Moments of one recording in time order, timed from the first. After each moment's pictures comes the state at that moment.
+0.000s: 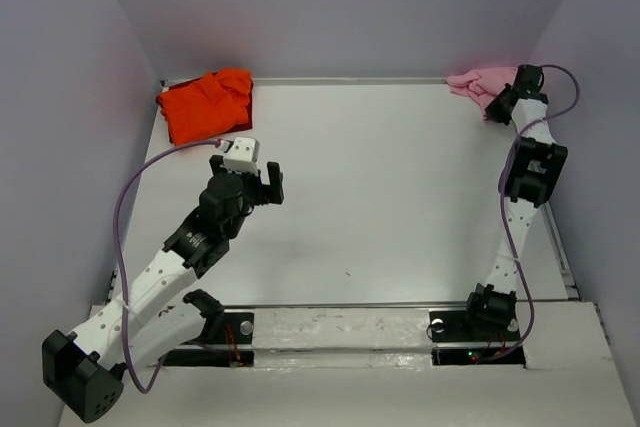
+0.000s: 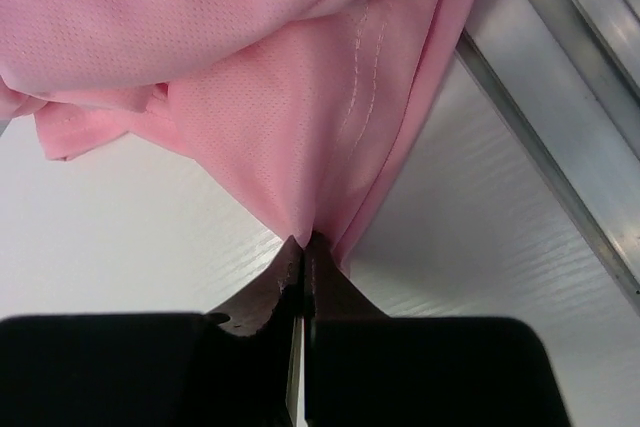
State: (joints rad) left arm -0.62 0.80 0.64 -0.09 -0.36 -0.18; right arm -0.31 2.63 2.38 -0.58 -0.09 0.48
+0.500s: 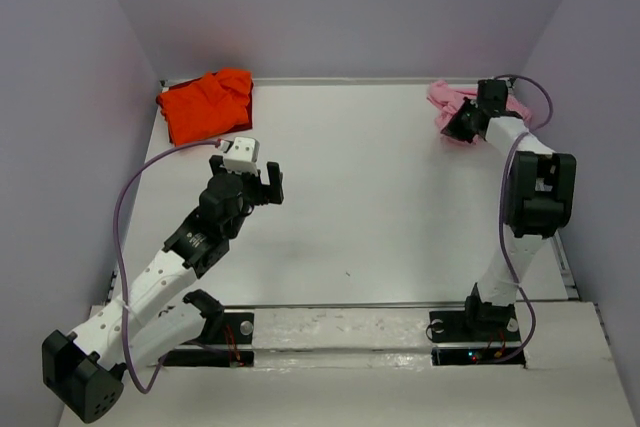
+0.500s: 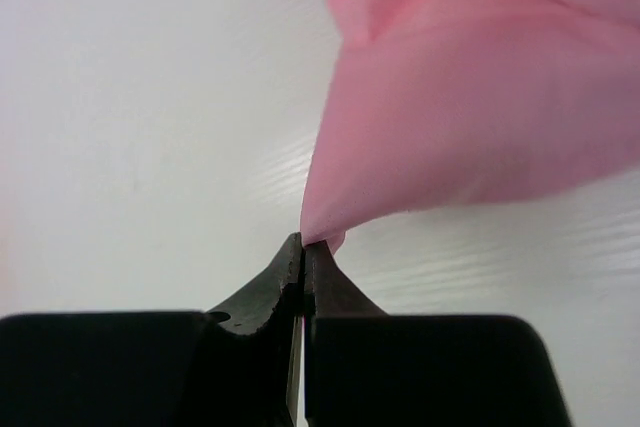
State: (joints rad) left arm -0.62 0.80 0.64 -0.09 -0.36 -0.18; right arm -0.14 2.00 1.51 -0.33 -0.19 0.56
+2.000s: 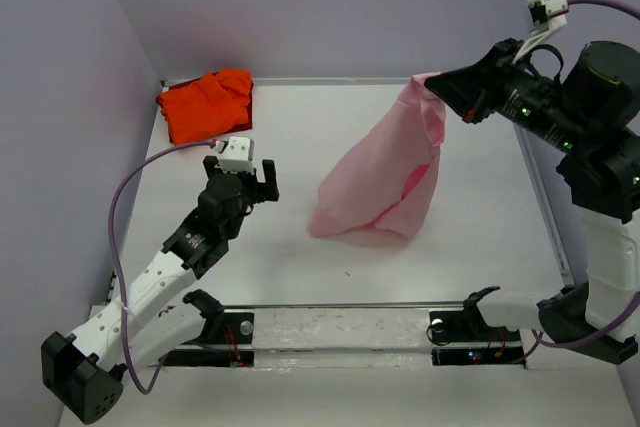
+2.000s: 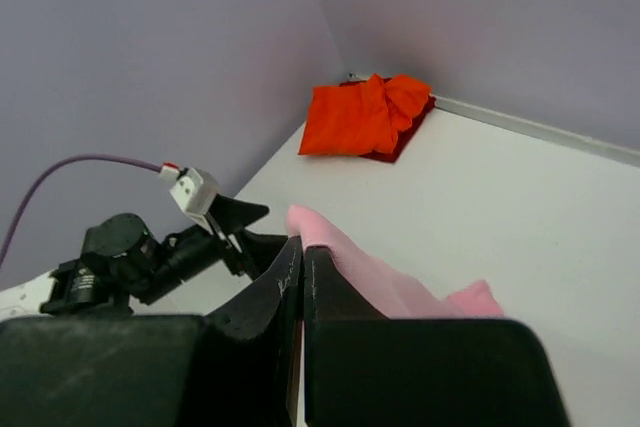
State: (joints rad) left arm -0.62 0.79 0.64 -0.09 -0.44 -0.17; right arm 0.45 1.29 2.19 -0.87 -0.32 0.35
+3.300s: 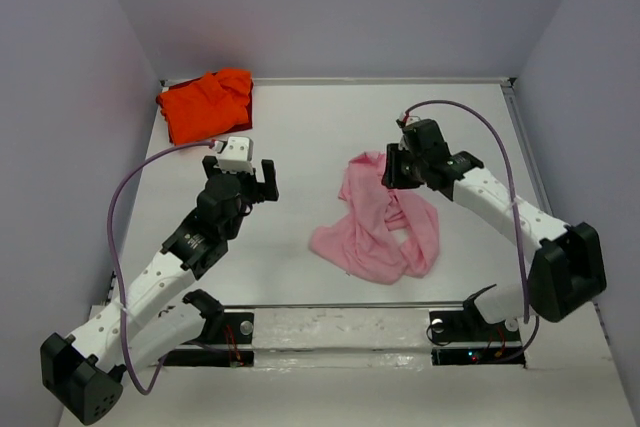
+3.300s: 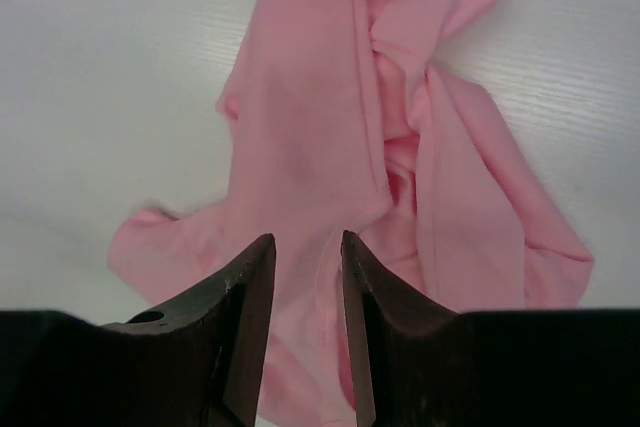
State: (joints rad) left arm -0.62 0.78 0.64 -0.09 -0.44 -0.17; right arm 0.48 1.44 1.10 -0.50 0.01 0.38
